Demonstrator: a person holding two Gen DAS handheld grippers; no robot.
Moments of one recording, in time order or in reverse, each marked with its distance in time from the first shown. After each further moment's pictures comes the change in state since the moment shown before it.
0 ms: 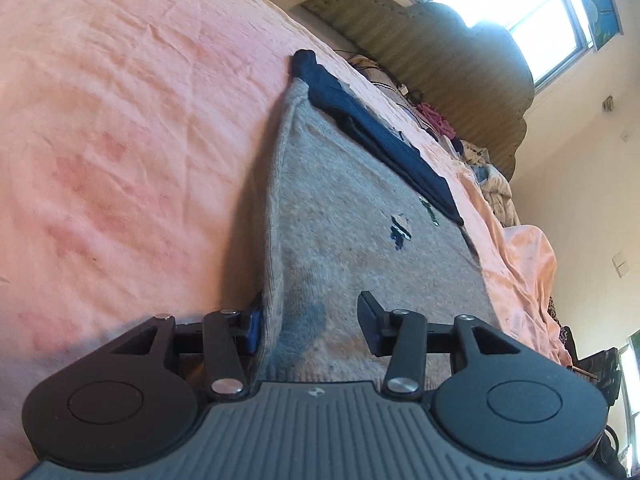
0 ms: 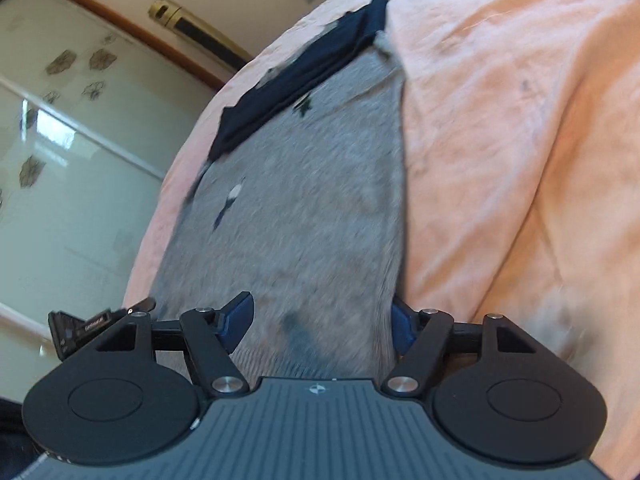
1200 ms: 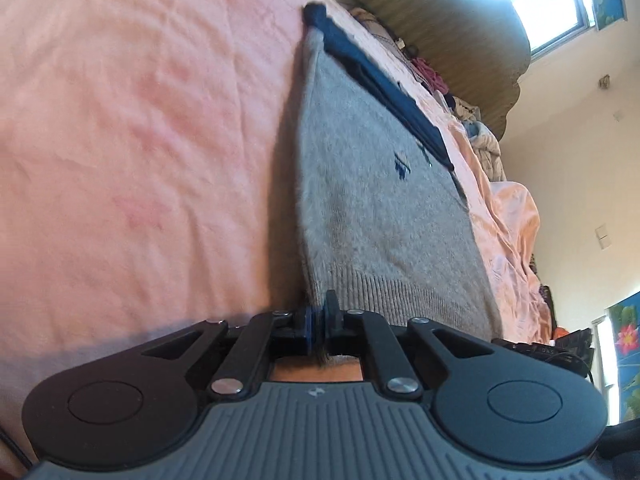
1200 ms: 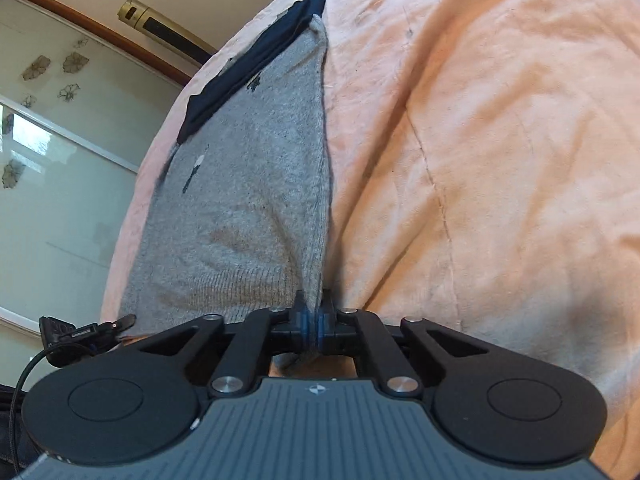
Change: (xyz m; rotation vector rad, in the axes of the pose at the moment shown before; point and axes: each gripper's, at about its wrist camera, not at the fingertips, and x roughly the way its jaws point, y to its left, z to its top) left arm -0.047 0.028 -0.014 -0.004 0.141 -0.035; right arm -0.052 -0.025 -0.041 0.048 0.006 -0.114
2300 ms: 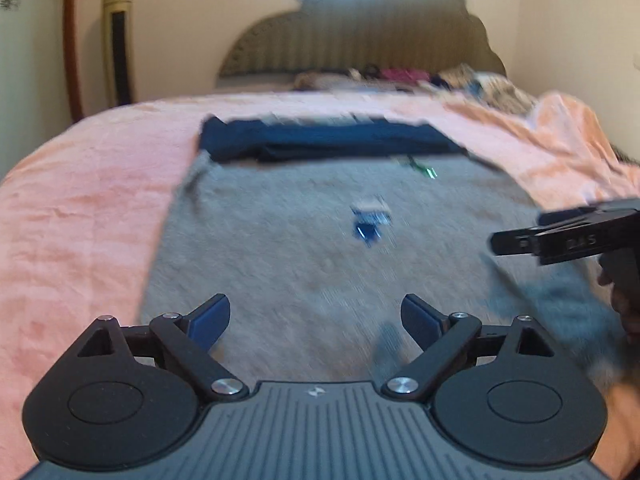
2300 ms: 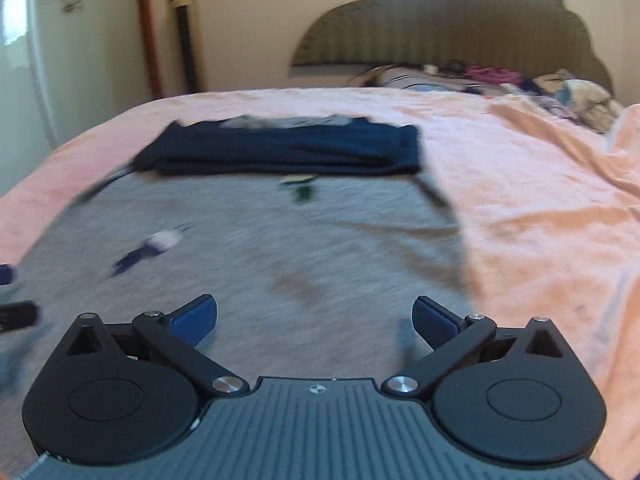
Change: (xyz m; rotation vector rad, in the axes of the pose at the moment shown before) left arm 0.119 -0.128 -0.006 0.635 -0.195 0.352; right arm 0.161 0.152 0.040 -0.566 -0.285 -0.420
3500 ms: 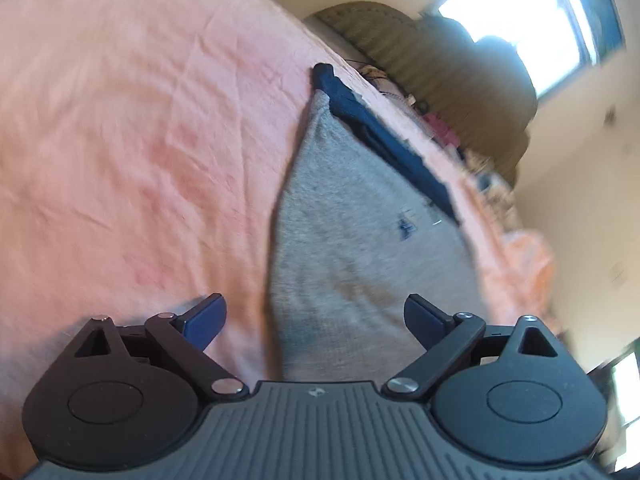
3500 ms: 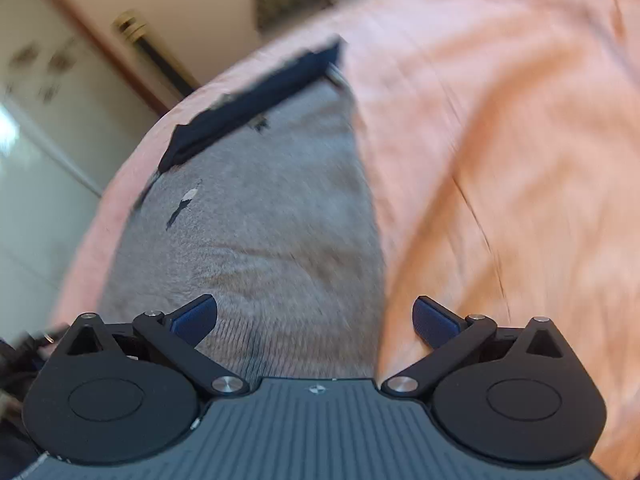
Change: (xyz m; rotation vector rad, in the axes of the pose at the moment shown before) left arm -0.077 0.145 -0.061 -0.774 0.074 -0.344; right arm -0.108 -0.141 -0.076 0.641 0.168 0.326
